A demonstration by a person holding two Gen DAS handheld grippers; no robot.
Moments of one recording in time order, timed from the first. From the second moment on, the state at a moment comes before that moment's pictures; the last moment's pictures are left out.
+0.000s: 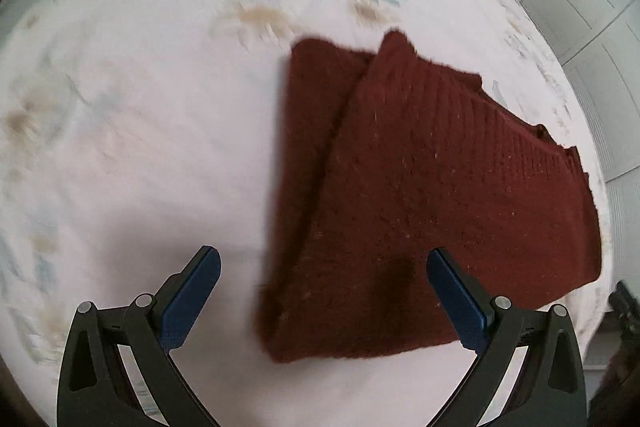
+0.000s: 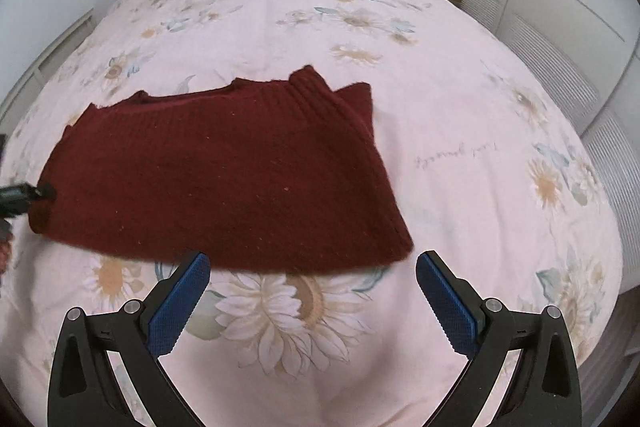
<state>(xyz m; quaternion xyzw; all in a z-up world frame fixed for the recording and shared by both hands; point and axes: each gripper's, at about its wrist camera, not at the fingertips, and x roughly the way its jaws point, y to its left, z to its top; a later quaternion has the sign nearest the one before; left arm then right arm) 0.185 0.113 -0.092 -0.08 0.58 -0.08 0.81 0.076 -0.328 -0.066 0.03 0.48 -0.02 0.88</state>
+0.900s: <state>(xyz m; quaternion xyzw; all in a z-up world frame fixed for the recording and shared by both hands) 0.181 0.035 0.002 -0.08 0.55 -0.19 0.81 0.064 -0.383 -0.072 0.11 0.45 -0.03 0.88</state>
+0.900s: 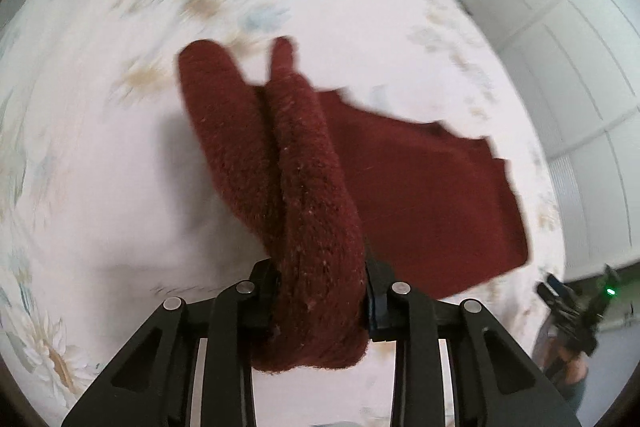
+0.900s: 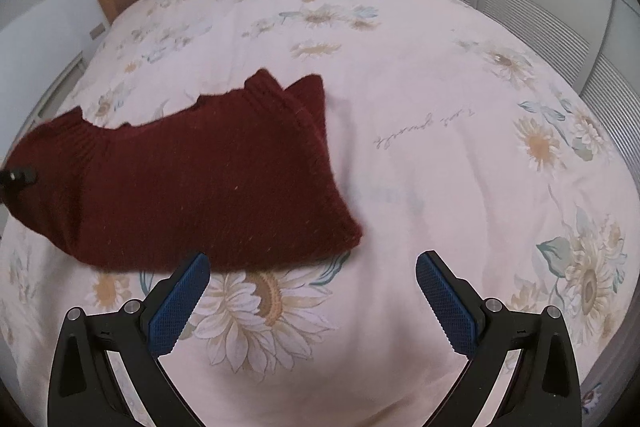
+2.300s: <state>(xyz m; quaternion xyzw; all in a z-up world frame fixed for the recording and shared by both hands) 0.180 -0.261 -0.017 0.06 0.56 -0.22 0.80 0.029 -0.445 -0.059 0.13 0.47 -0.05 0.87</state>
